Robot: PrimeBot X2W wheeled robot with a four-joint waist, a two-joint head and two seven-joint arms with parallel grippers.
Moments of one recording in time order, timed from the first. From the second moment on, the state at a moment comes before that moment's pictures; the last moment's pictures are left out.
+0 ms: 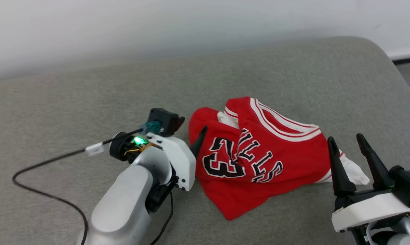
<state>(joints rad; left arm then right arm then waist) -0.52 0.17 -0.48 0.38 -0.42 -0.08 0.17 0.01 -0.06 -0.01 -0.18 0.18 0.13 0.02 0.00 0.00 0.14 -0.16</state>
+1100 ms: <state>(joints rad) -0.47 0.32 -0.59 0.22 -0.42 0.02 0.19 -0.02 -0.05 -0.02 -0.15 0.20 0.13 -0.01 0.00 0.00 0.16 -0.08</state>
